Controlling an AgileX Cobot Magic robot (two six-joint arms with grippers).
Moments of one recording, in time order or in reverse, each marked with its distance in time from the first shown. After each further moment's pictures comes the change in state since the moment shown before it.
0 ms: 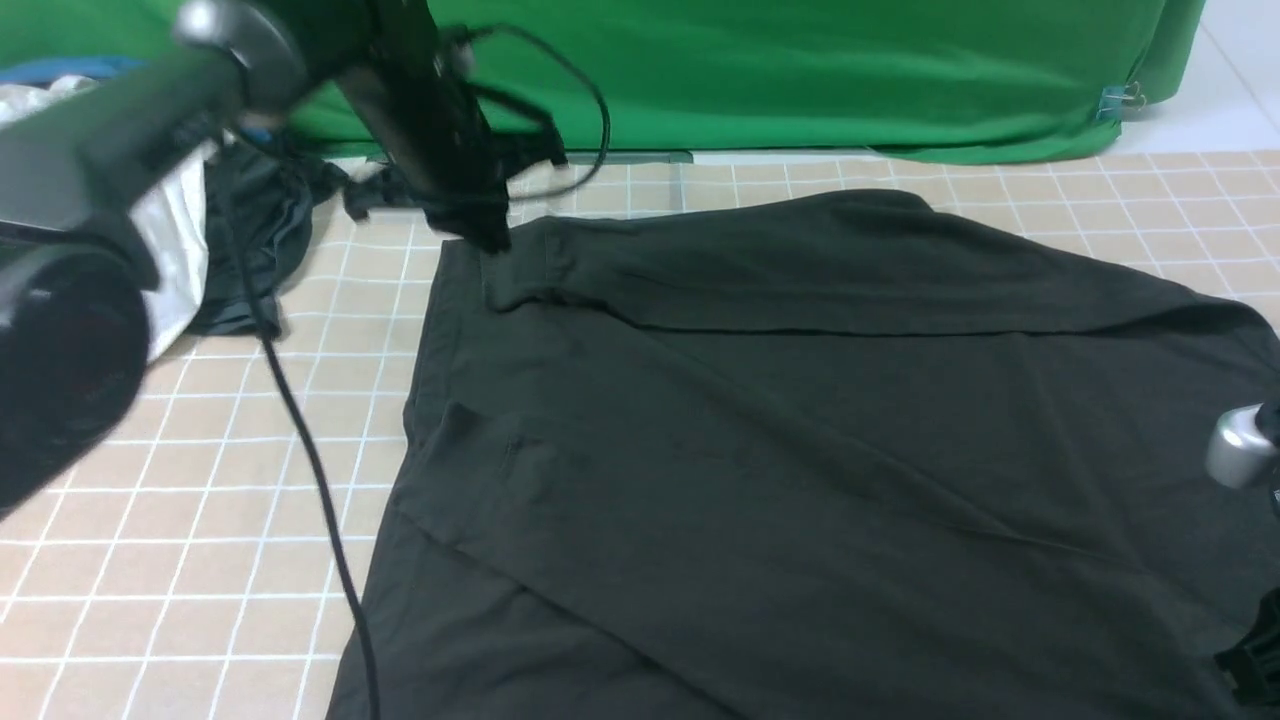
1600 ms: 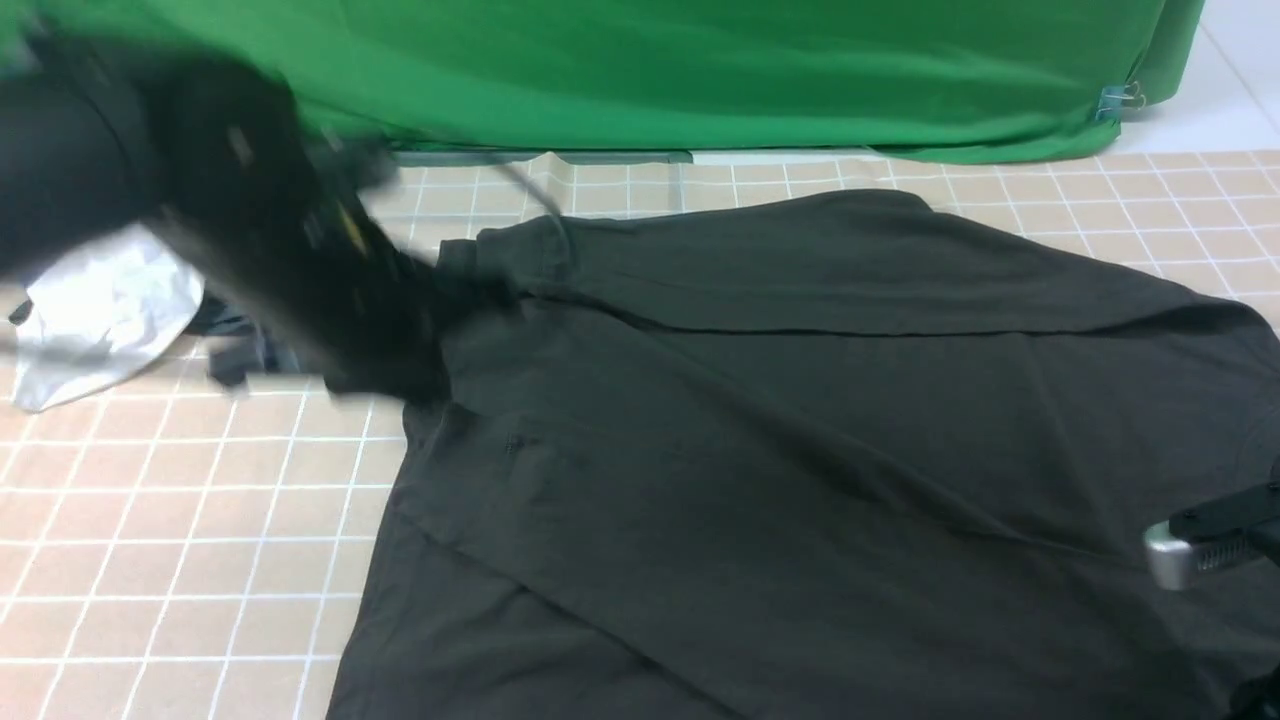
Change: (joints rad) right arm 0.000 0.281 0.000 -0.128 0.131 0.023; left arm -0.096 -0.631 0.780 0.065 -0.183 -0.193
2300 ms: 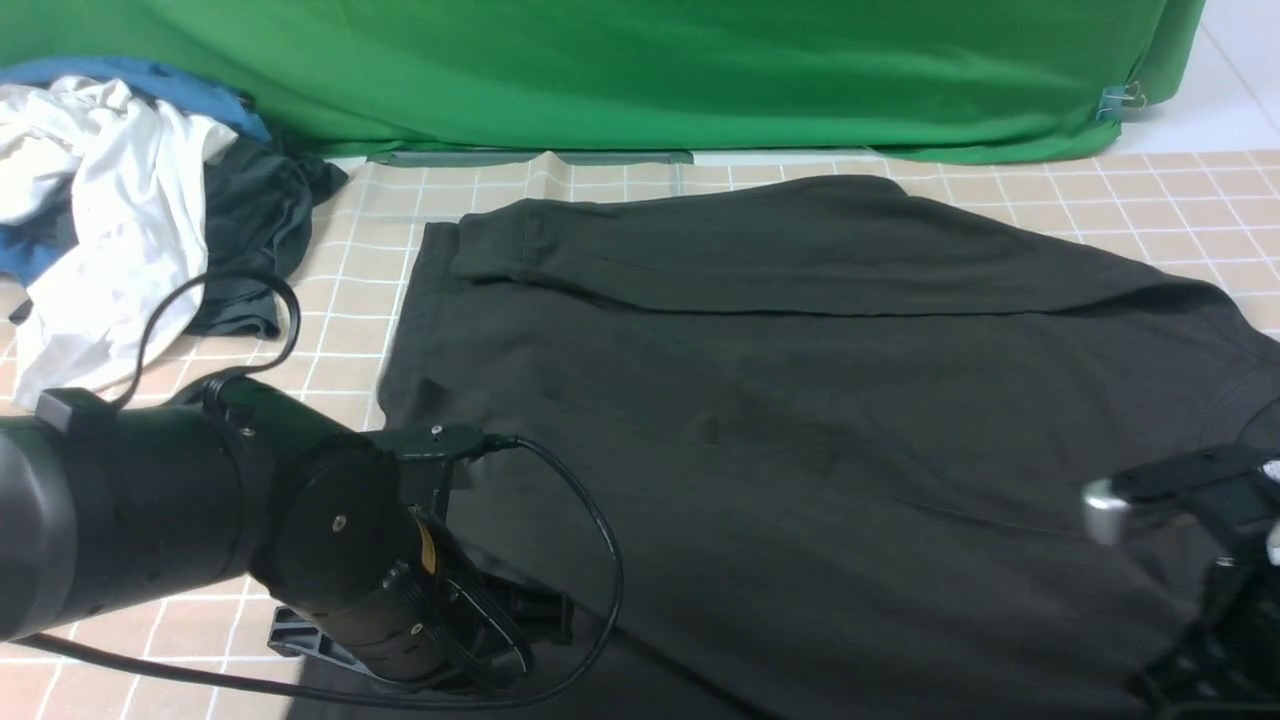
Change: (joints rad) right arm 0.000 0.088 -0.002 0.051 -0.179 -0.043; left arm -0.273 -0.049 0.528 -0.013 -0.278 0.013
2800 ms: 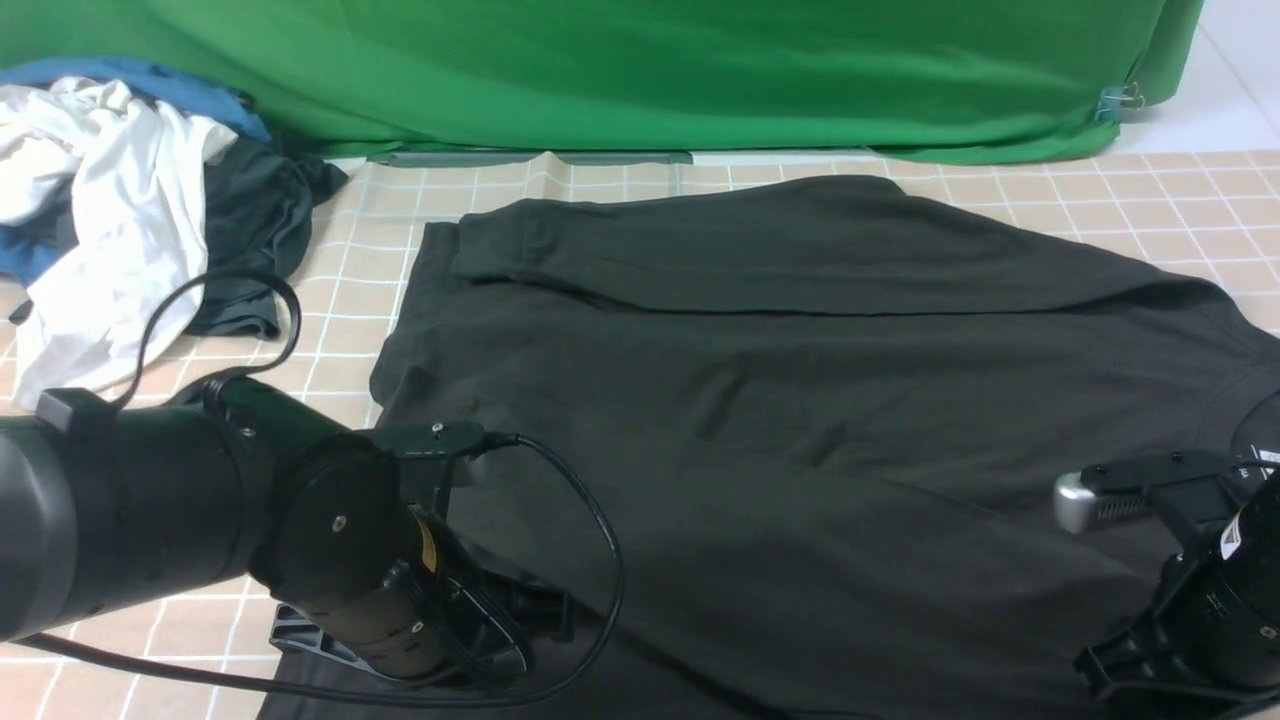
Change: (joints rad) right arm 0.000 0.137 0.005 0.116 -0.163 -0.011; left arm 0.000 0.000 0.000 0.001 -0.013 0.000
